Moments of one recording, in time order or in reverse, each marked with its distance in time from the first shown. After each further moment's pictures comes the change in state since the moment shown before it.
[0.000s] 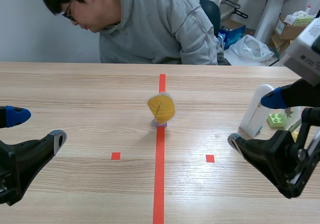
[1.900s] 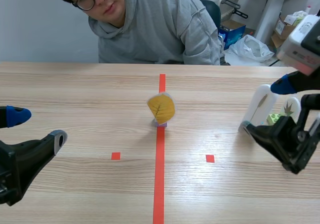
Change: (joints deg) left arm 0.0 0.0 0.0 0.0 0.0 0.0 0.0; right arm 9.2 0.2 0.0 -5.7 -4.3 3.7 -2.4
